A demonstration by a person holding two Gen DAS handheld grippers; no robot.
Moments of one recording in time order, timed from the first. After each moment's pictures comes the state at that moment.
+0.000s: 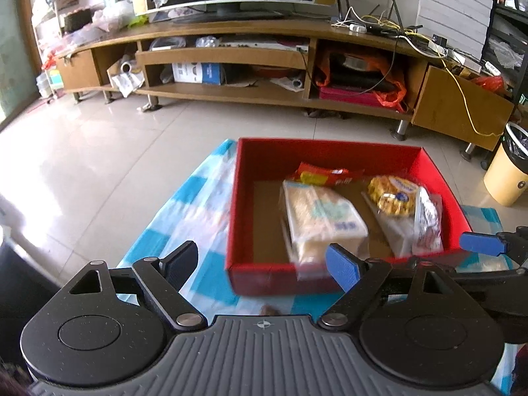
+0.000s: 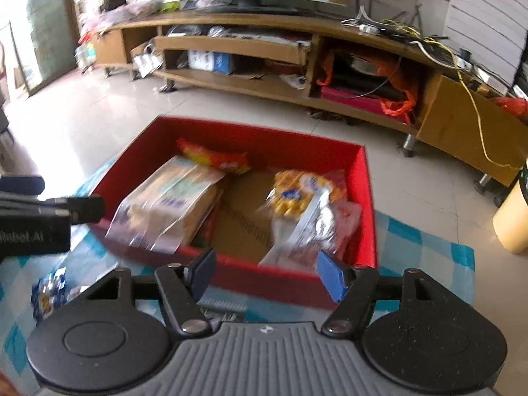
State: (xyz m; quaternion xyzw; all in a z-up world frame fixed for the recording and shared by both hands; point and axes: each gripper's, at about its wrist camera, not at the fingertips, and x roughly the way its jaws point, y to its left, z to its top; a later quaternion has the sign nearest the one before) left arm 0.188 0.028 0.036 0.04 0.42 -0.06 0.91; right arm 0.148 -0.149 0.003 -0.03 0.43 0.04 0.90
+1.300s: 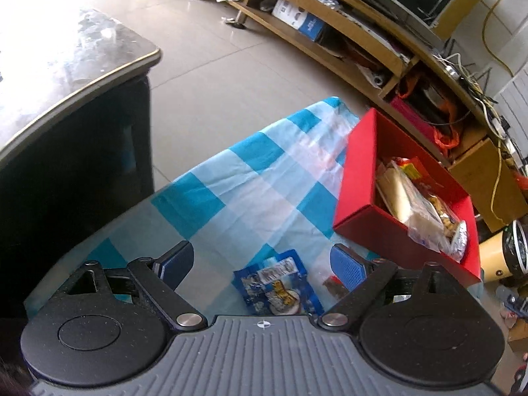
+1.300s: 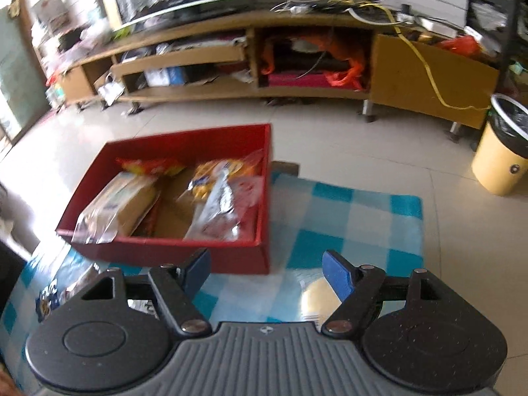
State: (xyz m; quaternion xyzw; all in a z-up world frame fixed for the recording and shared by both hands) left arm 0.150 0.180 0.013 -0.19 0.50 0.01 0.85; right arm 0.113 -0.256 0.022 0.08 0.44 -0.01 0.90
